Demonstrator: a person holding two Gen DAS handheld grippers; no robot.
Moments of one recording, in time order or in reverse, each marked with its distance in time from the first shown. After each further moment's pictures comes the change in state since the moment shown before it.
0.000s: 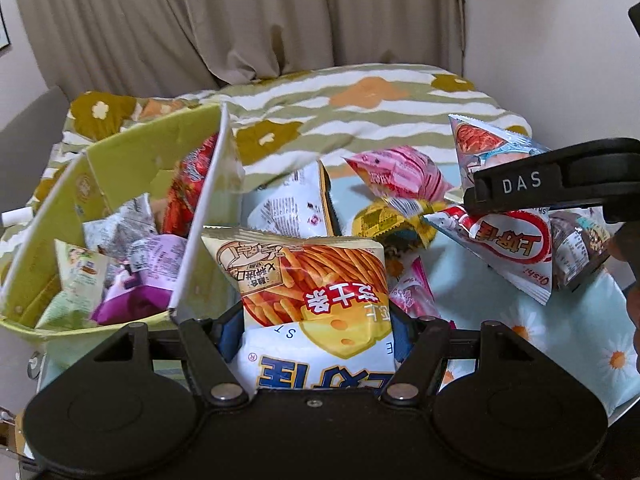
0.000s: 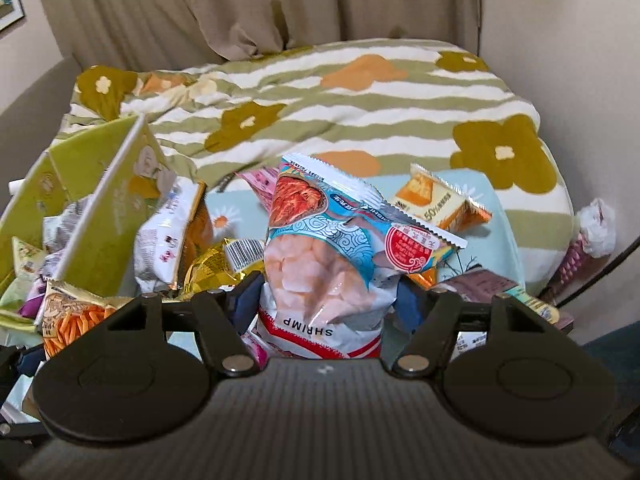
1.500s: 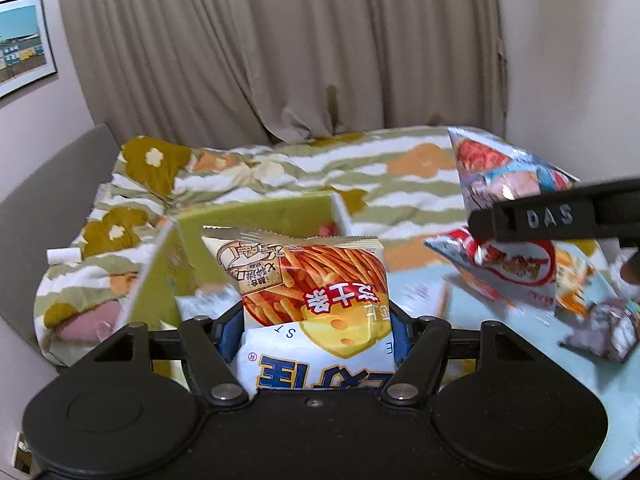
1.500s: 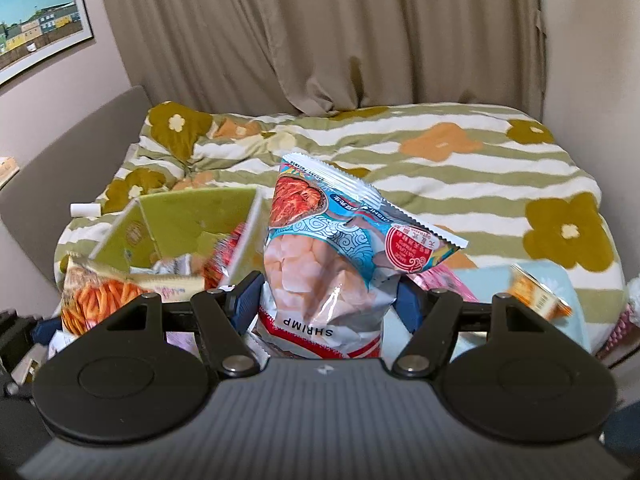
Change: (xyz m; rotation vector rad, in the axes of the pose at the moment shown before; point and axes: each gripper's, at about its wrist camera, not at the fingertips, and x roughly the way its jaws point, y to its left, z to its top) left arm -0.025 0.118 0.056 -0.043 -0.171 0.091; right arm -0.027 0.104 0.060 -0.078 -0.146 0.158
